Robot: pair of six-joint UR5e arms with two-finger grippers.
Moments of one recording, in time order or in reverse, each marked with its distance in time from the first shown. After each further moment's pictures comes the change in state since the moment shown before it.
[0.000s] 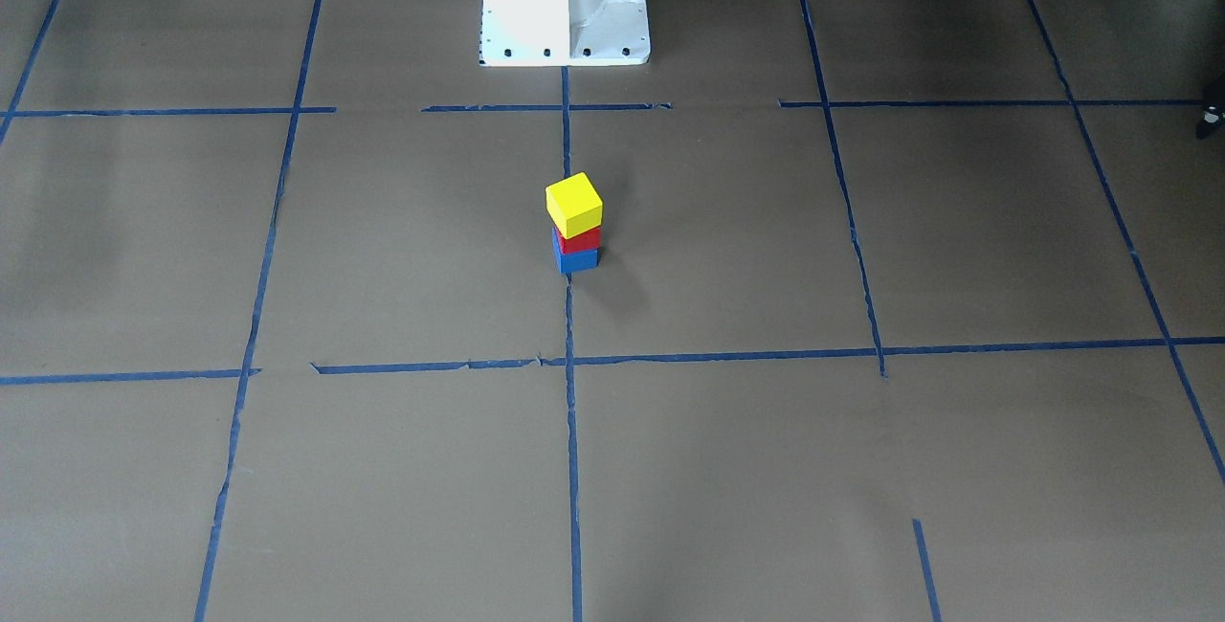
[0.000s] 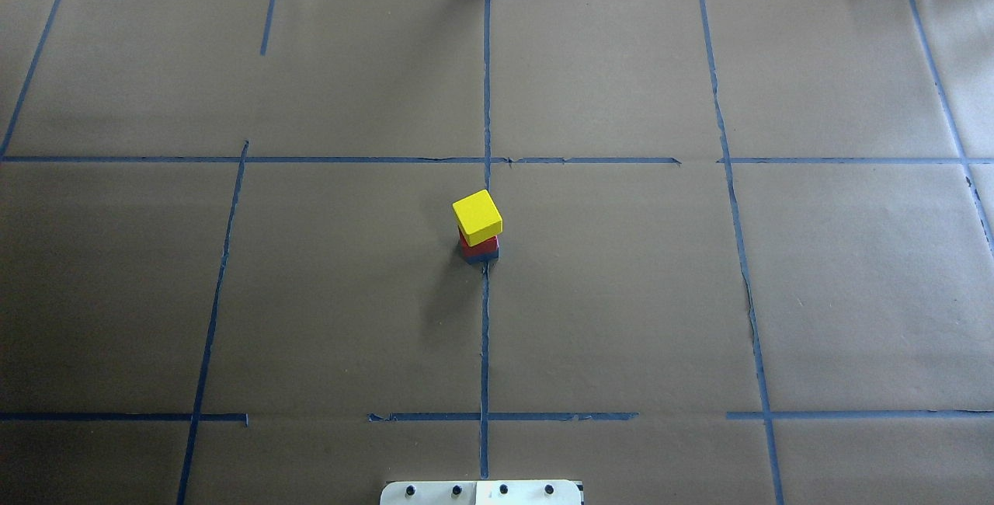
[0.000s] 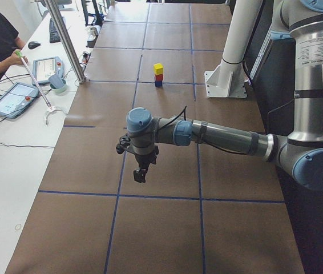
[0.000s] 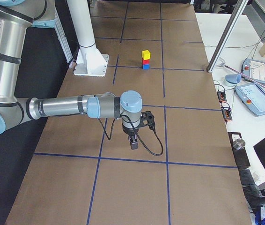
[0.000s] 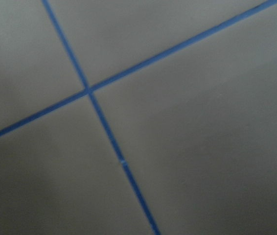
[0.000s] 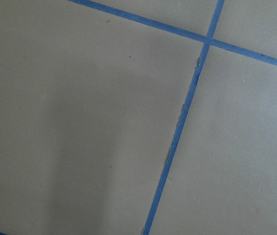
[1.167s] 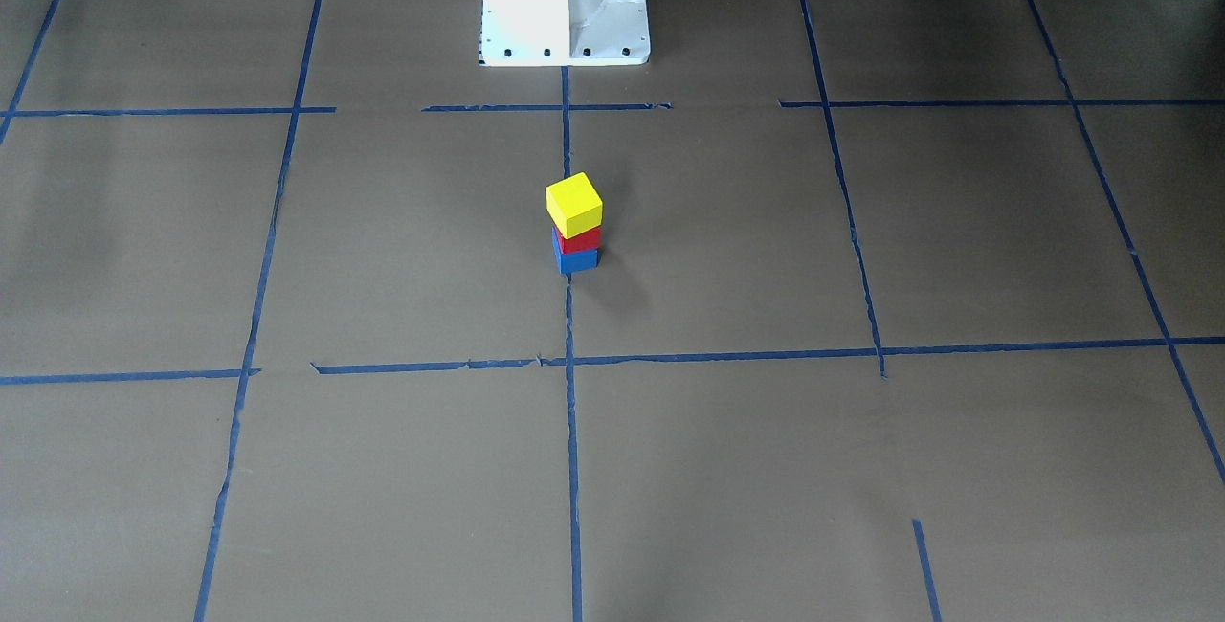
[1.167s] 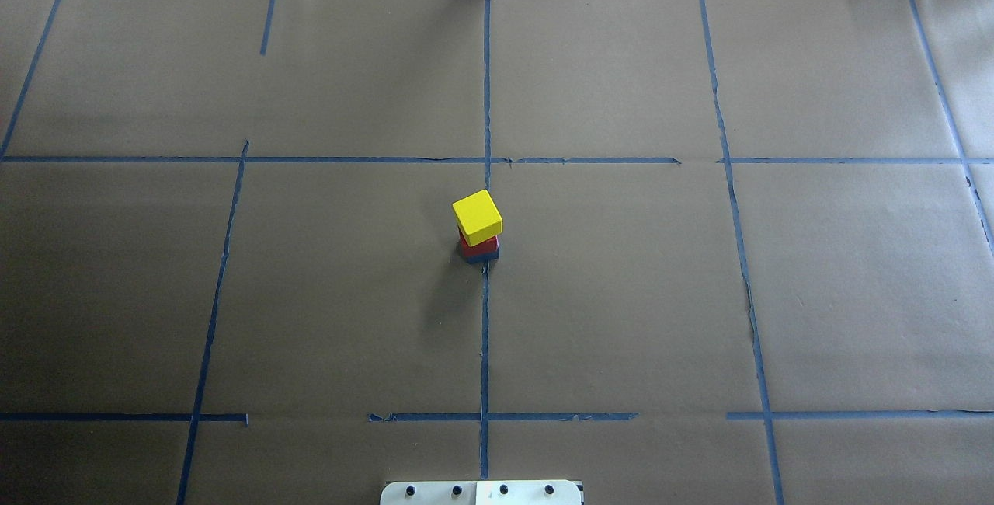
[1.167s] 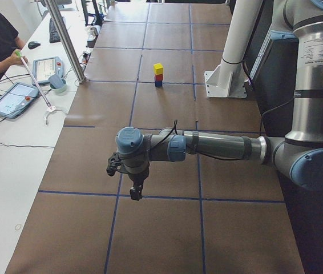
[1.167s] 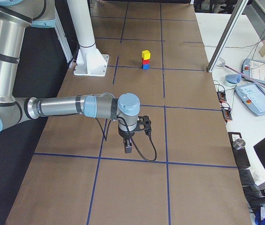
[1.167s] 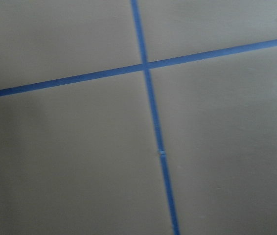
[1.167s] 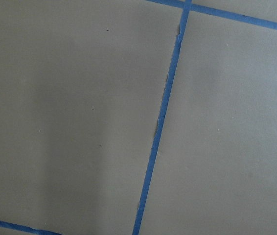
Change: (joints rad) left arm -0.073 -0.051 0.092 -0.005 0.005 -0.113; right arm 0.022 -0.015 0.008 -0.093 -0.015 0.008
